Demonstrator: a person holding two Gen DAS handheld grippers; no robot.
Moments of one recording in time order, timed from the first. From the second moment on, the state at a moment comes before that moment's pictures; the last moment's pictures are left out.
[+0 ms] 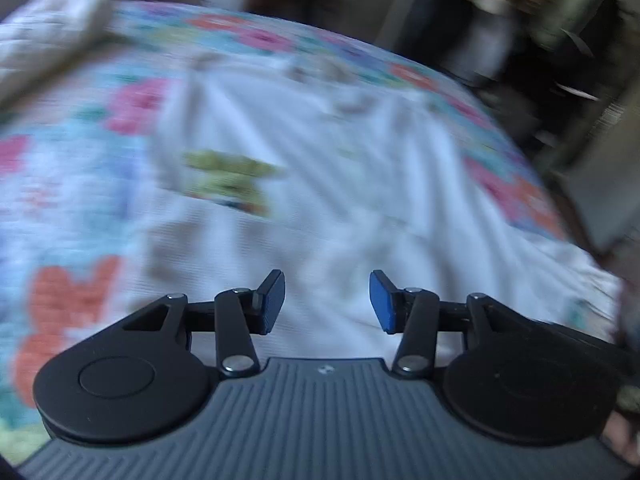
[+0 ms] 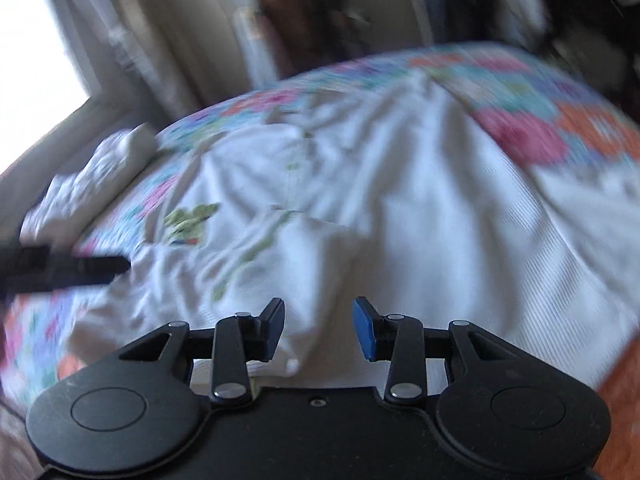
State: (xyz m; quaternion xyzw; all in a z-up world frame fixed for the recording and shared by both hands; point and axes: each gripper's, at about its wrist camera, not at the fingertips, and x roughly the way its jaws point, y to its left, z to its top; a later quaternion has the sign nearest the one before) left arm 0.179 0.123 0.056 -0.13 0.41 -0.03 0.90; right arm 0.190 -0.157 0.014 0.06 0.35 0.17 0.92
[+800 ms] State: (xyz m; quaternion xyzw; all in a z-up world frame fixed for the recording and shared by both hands) left arm 0.192 0.233 -0.010 -0.29 0.52 0.05 0.80; right arm 0.216 -0.086 -0.001 -0.15 0.34 0.20 0.91
